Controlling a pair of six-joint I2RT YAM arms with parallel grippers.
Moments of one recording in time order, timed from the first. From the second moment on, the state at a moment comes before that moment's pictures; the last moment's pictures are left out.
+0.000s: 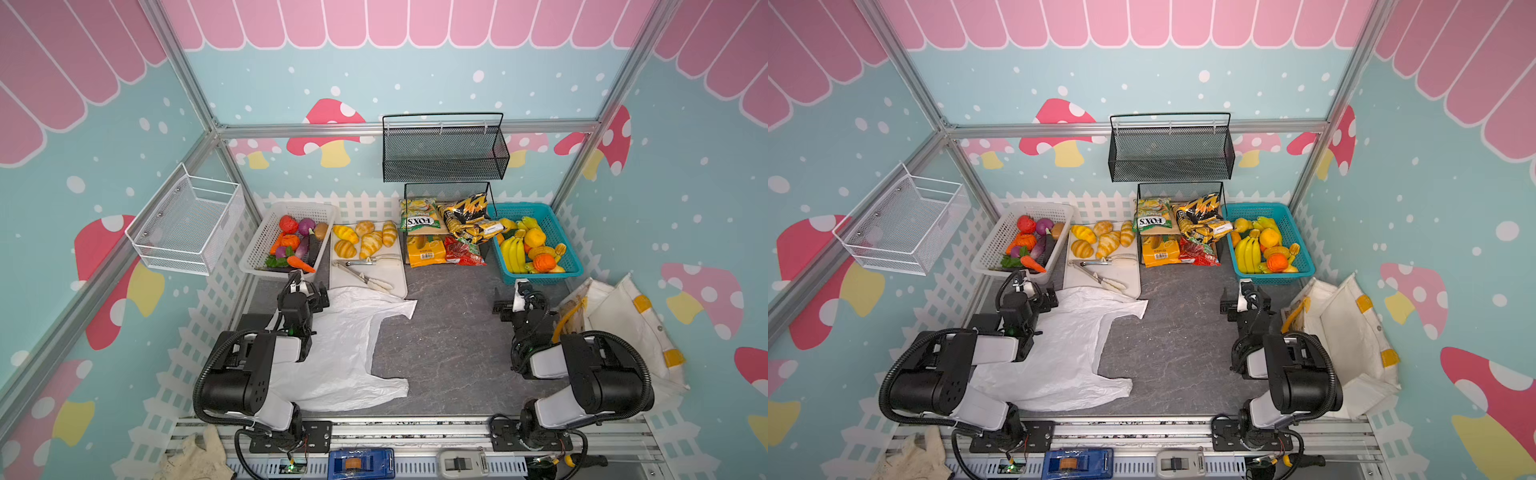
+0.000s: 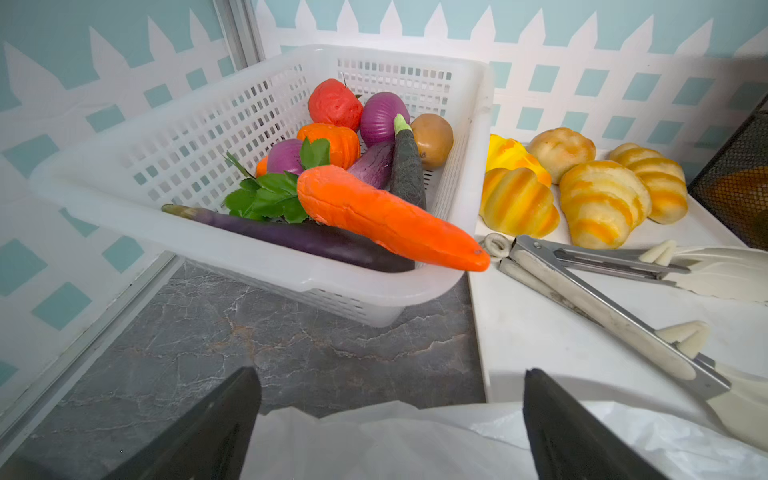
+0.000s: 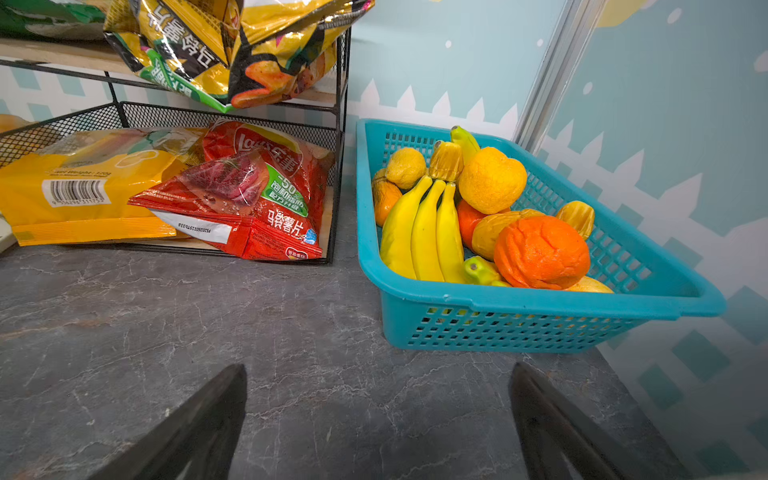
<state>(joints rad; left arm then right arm) -0.04 1.54 0.38 0.87 -0.21 -0.10 -0.02 1.52 0.19 1.23 0.05 -0.14</state>
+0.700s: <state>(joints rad) -0.04 1.54 0.38 0.86 -0.19 -0.09 -0.02 1.52 0.19 1.23 -0.01 -0.16</state>
